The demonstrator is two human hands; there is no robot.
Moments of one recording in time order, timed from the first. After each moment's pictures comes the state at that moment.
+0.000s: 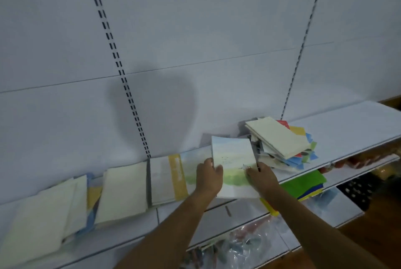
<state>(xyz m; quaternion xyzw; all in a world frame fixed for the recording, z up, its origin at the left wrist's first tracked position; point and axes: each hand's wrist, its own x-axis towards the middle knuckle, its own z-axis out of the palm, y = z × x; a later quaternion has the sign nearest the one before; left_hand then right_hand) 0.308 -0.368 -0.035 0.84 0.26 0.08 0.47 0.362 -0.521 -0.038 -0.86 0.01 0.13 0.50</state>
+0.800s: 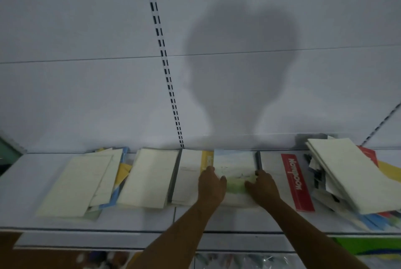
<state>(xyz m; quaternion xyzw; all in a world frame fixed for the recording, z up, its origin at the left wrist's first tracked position) 0.341 -0.292 -0.094 0.82 0.43 0.08 0.38 0.441 -0.406 -0.102 -0.91 -0.17 0.19 0.33</state>
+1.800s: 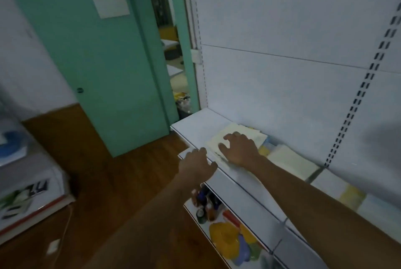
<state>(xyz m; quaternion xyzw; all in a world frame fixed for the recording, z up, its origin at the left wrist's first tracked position) -0.006 -0.237 0.021 0.69 0.70 0.11 0.16 0.147 -0.194 0.024 -0.63 -0.74 0.16 0.18</state>
